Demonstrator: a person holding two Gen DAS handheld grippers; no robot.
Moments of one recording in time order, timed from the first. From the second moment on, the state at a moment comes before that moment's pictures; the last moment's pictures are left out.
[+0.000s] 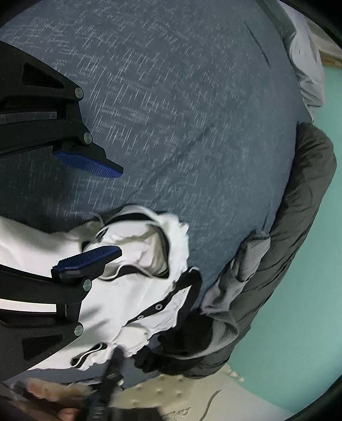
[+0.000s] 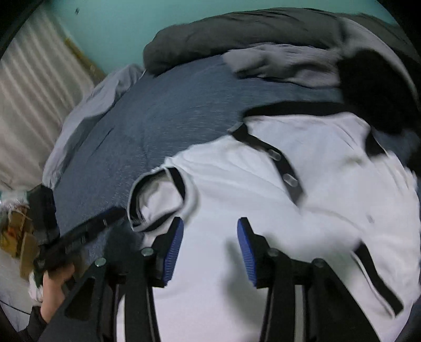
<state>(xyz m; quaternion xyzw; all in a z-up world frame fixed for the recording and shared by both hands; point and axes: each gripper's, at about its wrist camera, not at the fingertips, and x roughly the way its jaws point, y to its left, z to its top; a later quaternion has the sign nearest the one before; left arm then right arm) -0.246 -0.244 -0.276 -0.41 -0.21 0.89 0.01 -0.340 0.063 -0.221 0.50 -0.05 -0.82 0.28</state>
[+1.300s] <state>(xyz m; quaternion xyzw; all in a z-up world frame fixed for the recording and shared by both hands) -0.256 -0.243 -0.273 -0.39 -0.28 0.87 0.12 -0.400 0.068 -0.245 0.49 -0.07 -0.84 0.20</state>
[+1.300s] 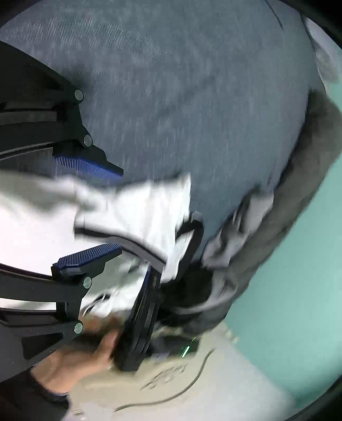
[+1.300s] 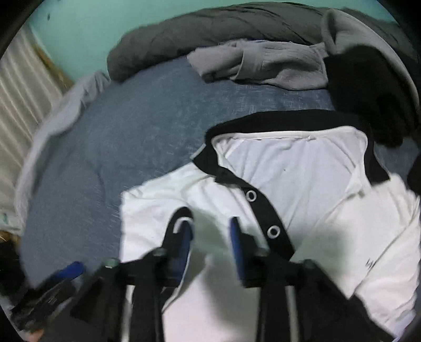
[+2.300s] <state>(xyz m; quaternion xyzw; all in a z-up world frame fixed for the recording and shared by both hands) -0.255 -0.204 -0.311 -0.48 -0.15 0.85 0.14 -0.348 0.016 -0.288 0.55 -0.13 -0.76 0.31</state>
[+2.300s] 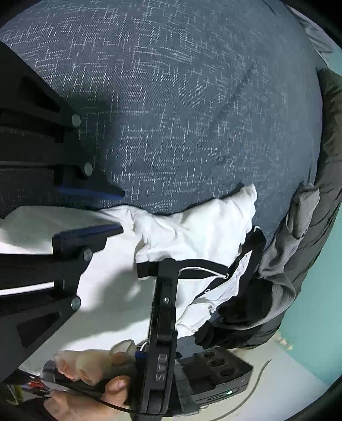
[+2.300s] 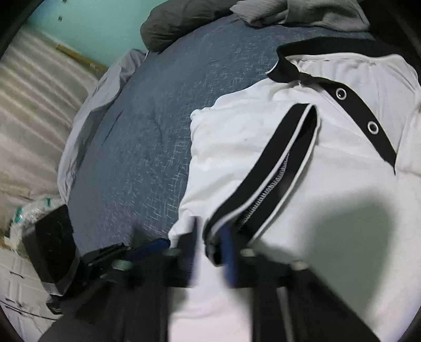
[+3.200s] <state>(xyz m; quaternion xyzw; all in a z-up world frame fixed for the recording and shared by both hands) -0.255 -0.222 -0.305 -0.46 -0.20 0.86 0.12 -0.410 0.080 -0.267 0.50 -0.18 -0.82 0.23</state>
